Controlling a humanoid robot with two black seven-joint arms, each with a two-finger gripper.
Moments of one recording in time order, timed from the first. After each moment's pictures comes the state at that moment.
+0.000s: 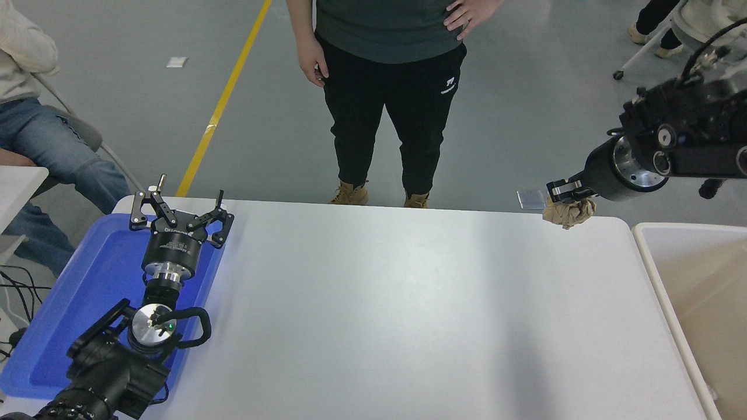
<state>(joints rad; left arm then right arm) -0.50 0.13 -1.12 -0.54 -0.09 -0.62 -0.35 2.19 -0.37 -1.34 1.42 -0.48 0.36 0.11</state>
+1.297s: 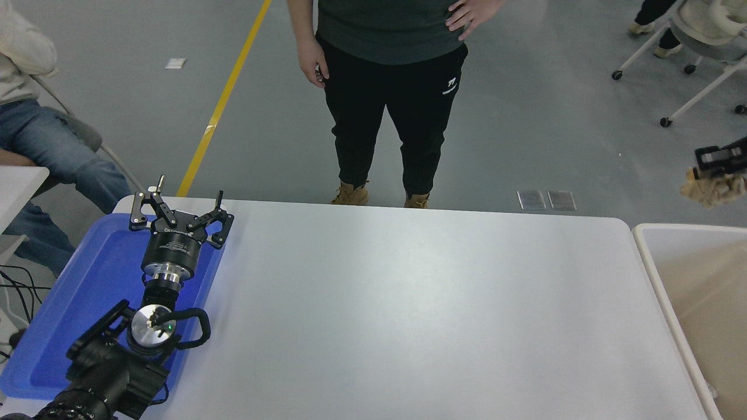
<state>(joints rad) -0.50 0.13 -1.12 -0.54 -0.09 -0.62 -0.36 1.96 -0.88 -1.14 1.10 -0.92 0.53 0.10</state>
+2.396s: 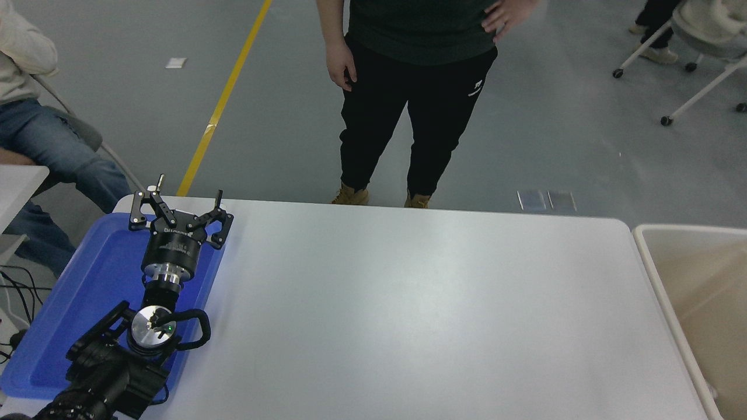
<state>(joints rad) -0.50 0.13 -1.12 -0.54 -0.09 -0.62 -0.36 0.79 -0.64 -0.60 0.21 -0.84 0.07 0.19</state>
